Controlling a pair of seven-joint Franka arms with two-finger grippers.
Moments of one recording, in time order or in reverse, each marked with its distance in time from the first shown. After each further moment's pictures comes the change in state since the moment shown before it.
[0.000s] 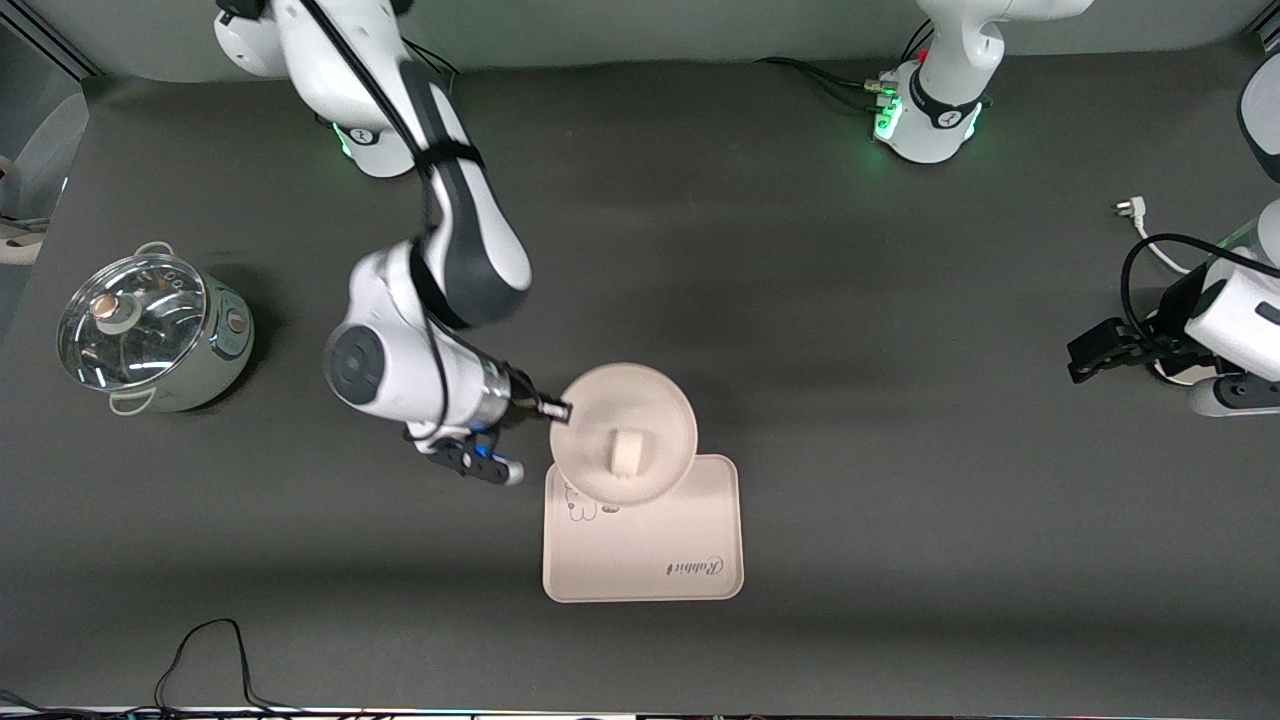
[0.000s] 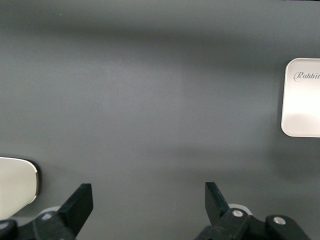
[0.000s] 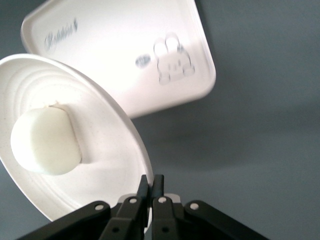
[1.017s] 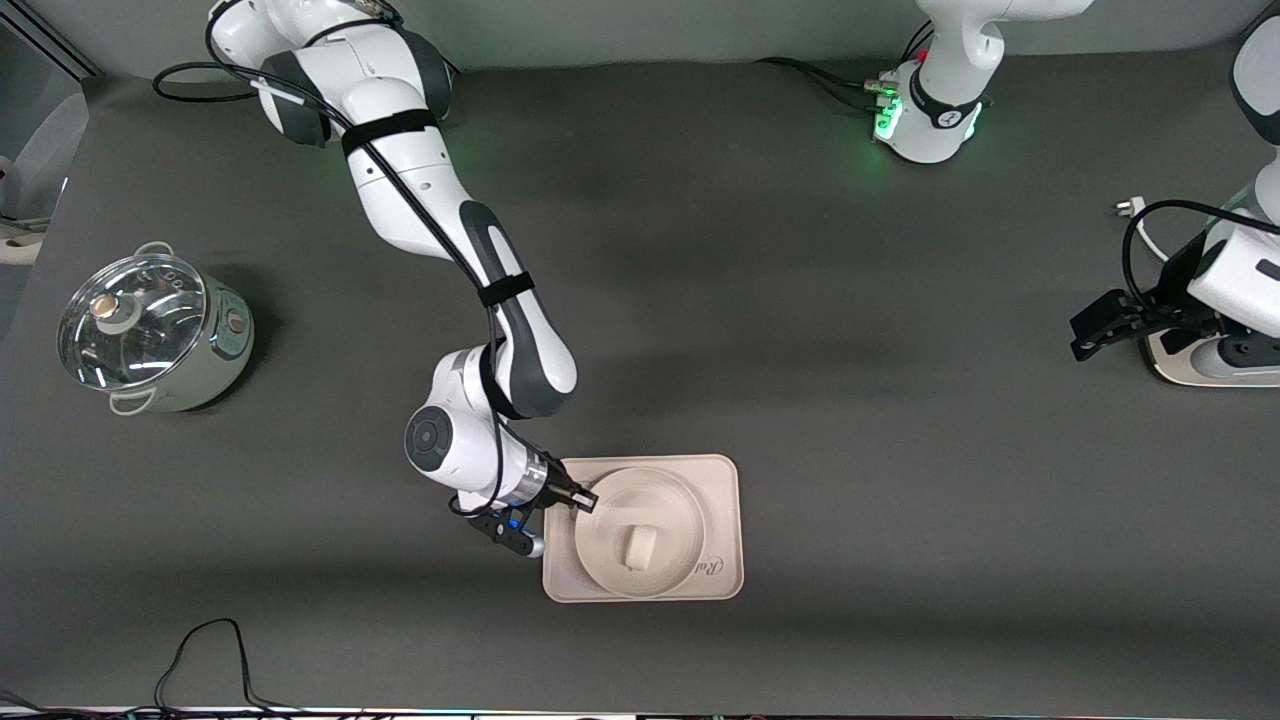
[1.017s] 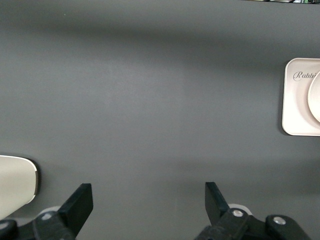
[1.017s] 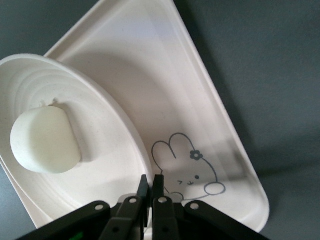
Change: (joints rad) left arm 0.004 -0.122 0.002 -0.174 0.000 0.094 0.005; right arm -0.198 0.303 0.234 0.227 0.036 0.321 0.052
